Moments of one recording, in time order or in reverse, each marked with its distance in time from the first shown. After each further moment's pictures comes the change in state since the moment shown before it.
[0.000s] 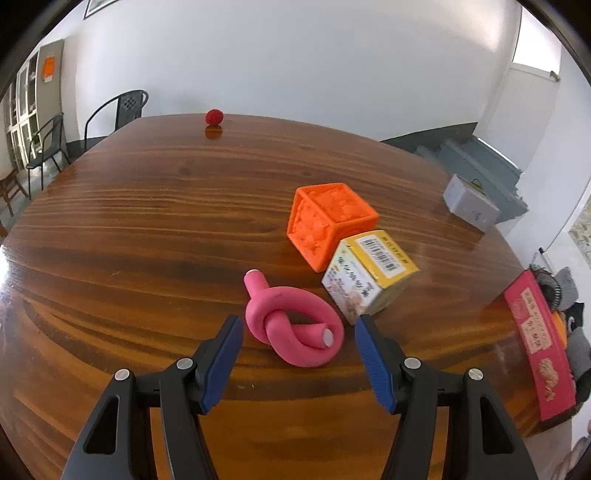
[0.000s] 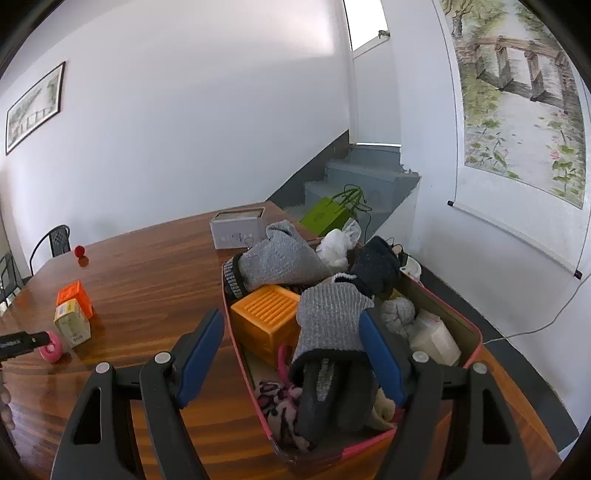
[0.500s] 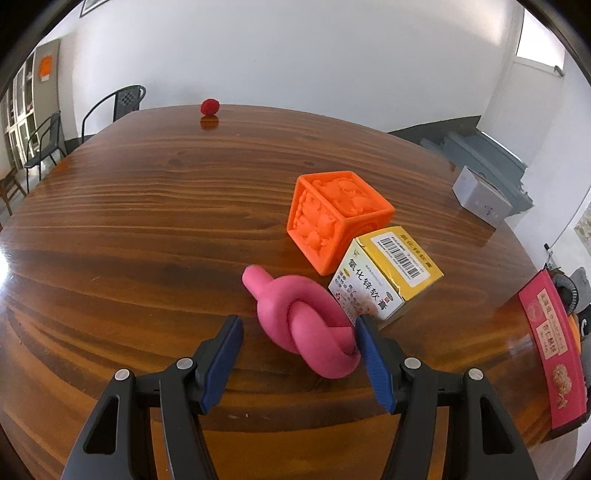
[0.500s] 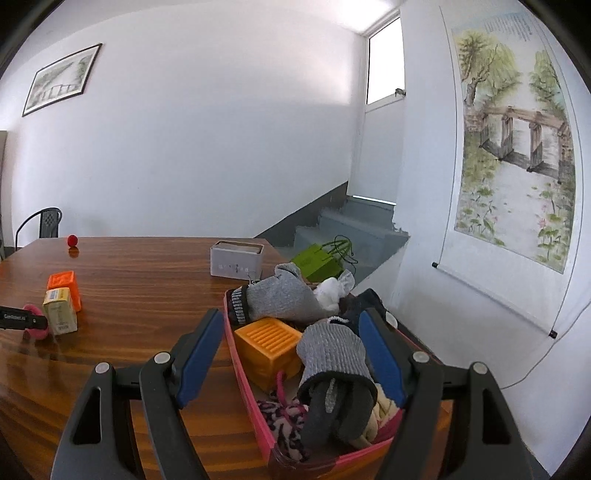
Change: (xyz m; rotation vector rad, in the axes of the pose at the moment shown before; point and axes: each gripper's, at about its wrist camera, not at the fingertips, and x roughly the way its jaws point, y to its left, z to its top) left arm 0.024 0.000 0.004 0.012 0.025 -0.004; right arm -0.026 0.030 -0.004 -0.168 -0.163 -0.075
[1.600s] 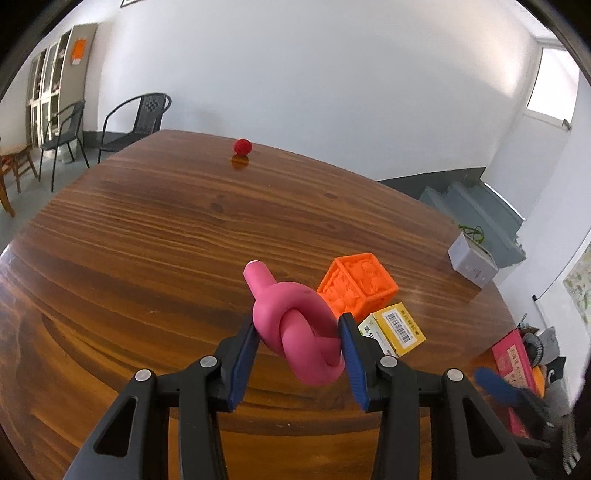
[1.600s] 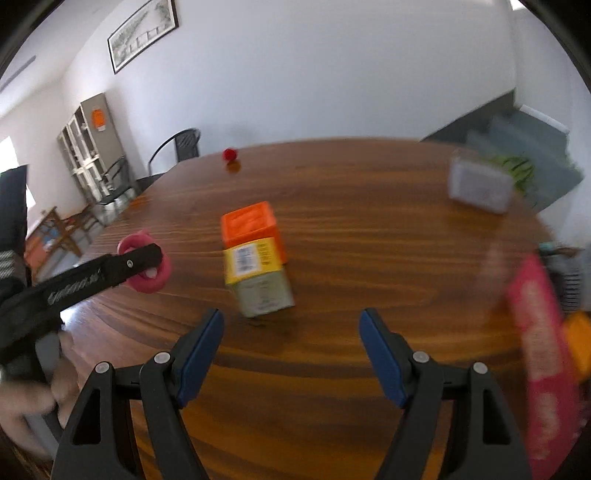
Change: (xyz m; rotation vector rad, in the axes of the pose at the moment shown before) left arm -0.058 0.042 0.024 -0.136 -0.128 -0.032; right arm 0.088 0.202 0.023 -0.033 0.494 0.694
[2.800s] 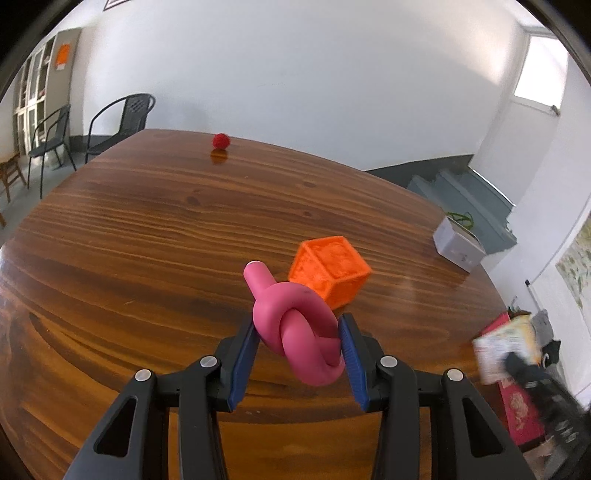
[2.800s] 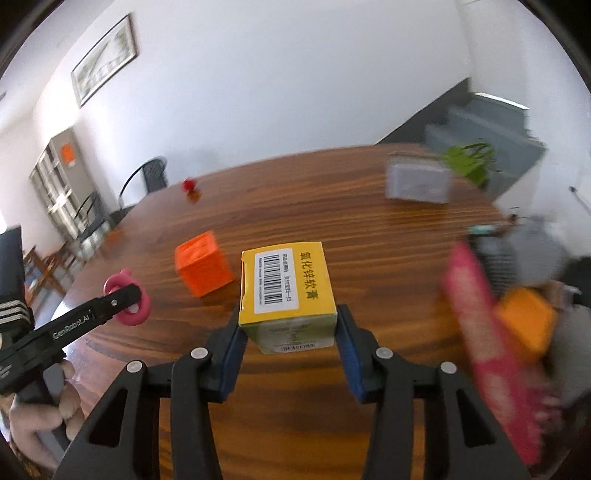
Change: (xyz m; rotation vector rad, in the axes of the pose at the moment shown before) left arm 0.001 -0.030 -0.011 0.065 0.021 -0.033; right arm -0.086 -0.068 -0.017 0.140 -0.128 -0.159
